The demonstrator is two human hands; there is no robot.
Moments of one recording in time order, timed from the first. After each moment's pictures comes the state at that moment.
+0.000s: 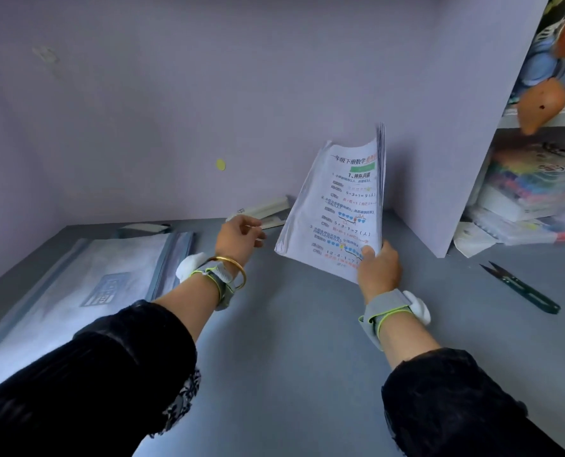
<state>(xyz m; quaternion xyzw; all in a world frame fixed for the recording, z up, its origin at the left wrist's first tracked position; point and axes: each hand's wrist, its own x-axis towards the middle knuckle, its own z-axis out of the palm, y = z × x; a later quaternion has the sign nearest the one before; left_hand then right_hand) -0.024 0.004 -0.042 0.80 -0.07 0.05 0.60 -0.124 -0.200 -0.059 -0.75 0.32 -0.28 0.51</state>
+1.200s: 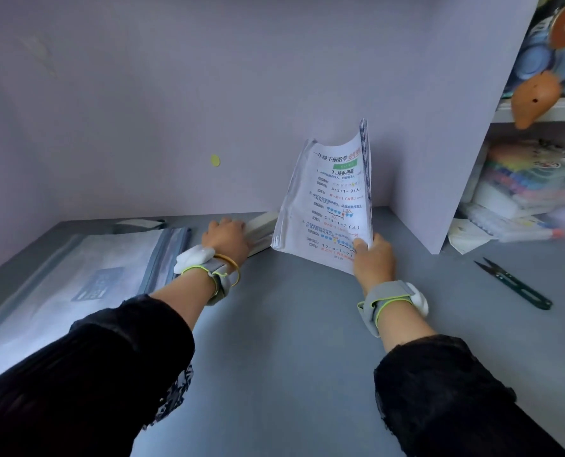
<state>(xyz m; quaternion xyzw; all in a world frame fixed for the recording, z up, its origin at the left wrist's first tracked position) -0.014 0.012 -0.046 0.98 -0.10 0.11 0.12 -0.117 -0.216 -0.062 -0.78 0.26 -0.25 0.50</state>
